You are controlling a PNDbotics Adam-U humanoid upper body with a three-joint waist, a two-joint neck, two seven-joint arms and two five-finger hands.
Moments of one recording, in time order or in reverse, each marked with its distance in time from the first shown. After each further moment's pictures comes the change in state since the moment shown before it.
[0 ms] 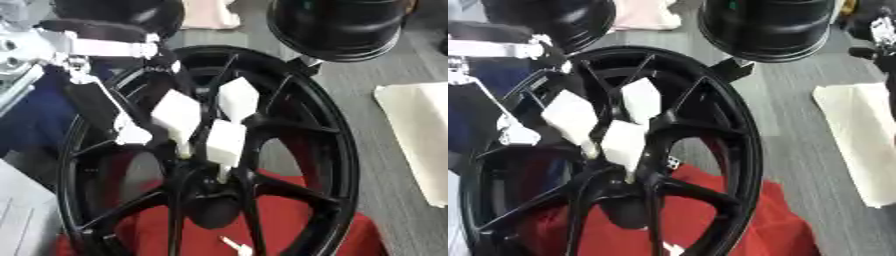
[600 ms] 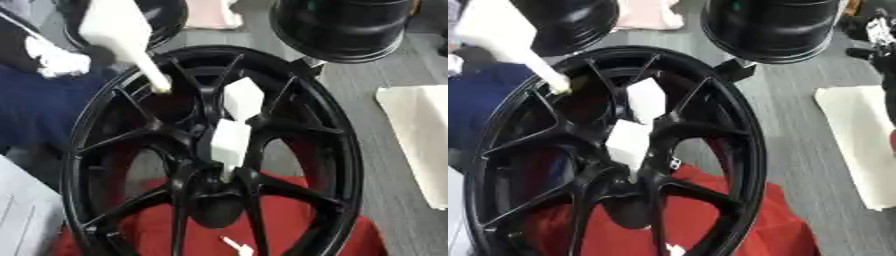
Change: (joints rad) left arm 0.138 0.148 0.266 0.031 0.151 0.012 0.189; right arm 0.033 -0.001 -0.024 0.000 0.000 -0.011 -0.013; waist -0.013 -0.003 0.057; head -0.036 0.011
